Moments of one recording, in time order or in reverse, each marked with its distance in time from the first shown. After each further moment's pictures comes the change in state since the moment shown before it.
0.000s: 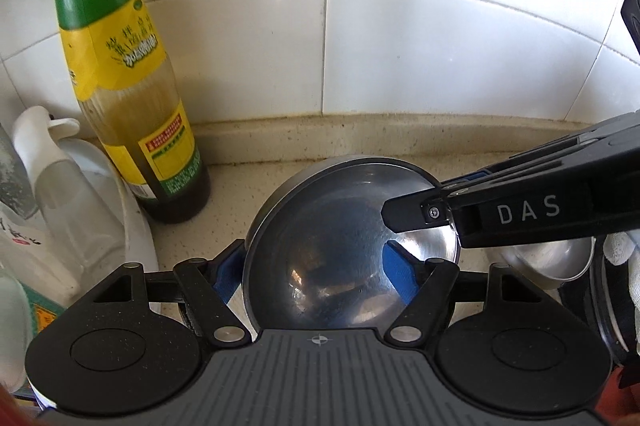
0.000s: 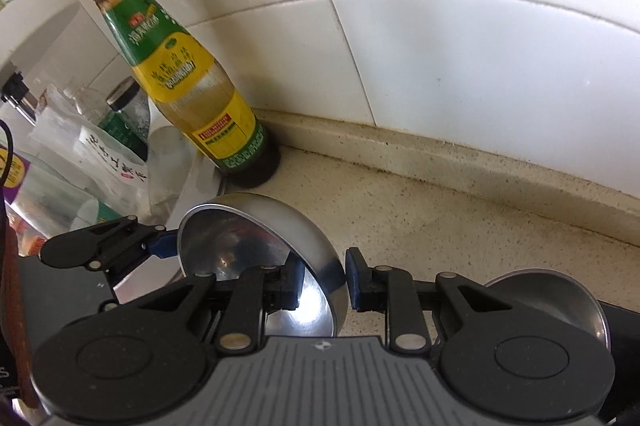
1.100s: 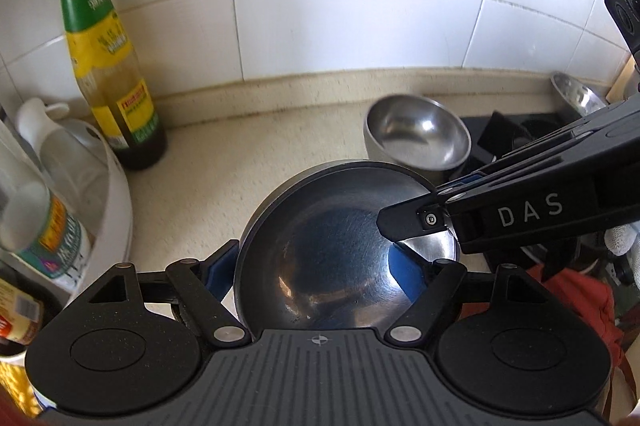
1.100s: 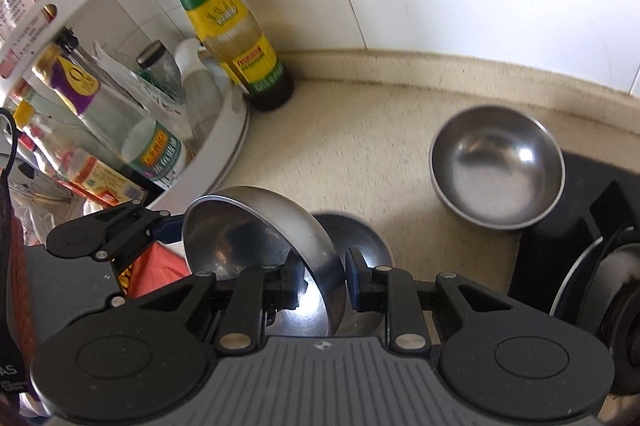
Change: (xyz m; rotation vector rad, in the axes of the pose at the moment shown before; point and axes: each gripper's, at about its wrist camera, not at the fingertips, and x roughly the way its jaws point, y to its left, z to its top) left arm -0.087 -0.048 -0.064 0.110 0.024 -0.099; right arm -0.076 0.029 -0.090 0.082 0.056 -0.045
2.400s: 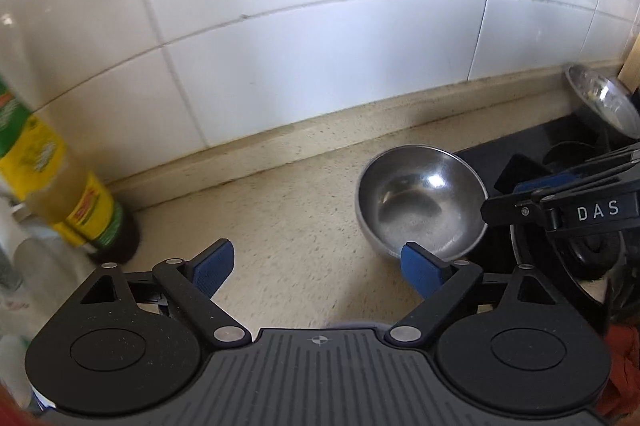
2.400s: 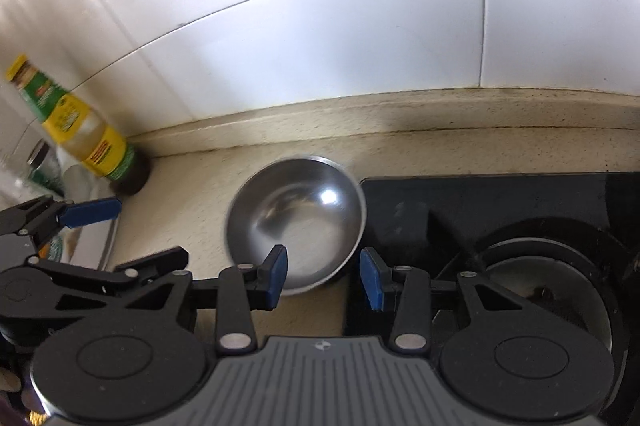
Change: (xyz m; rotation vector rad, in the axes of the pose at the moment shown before) left arm 0.063 -0.025 0.085 0.133 0.032 0.032; right arm -0.018 -0.117 0.012 0.225 -0.130 -0.204
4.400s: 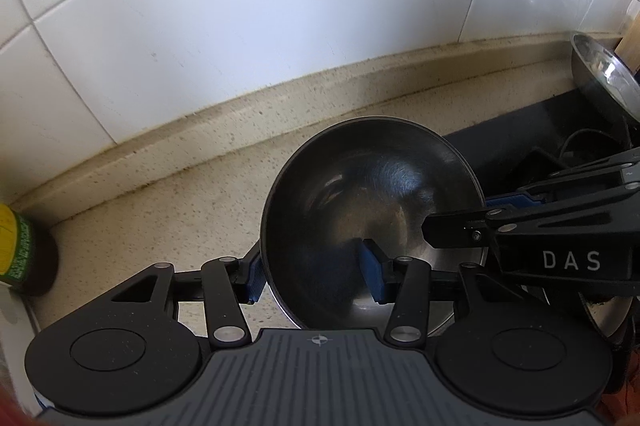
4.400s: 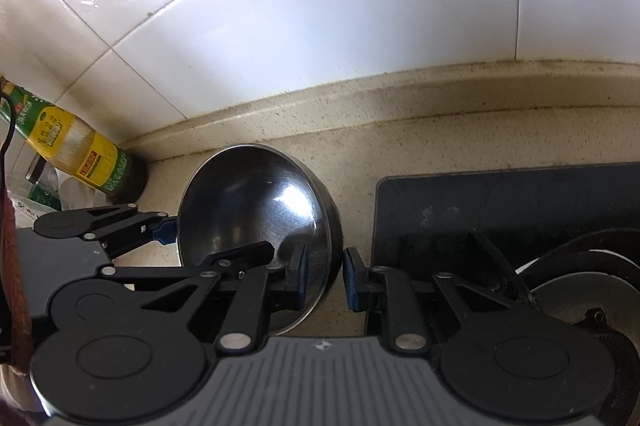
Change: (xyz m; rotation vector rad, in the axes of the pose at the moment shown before) left arm 0.073 -0.021 0.024 0.030 0.113 -0.091; right arm 0.039 -0.009 0.021 0.048 0.066 0.078
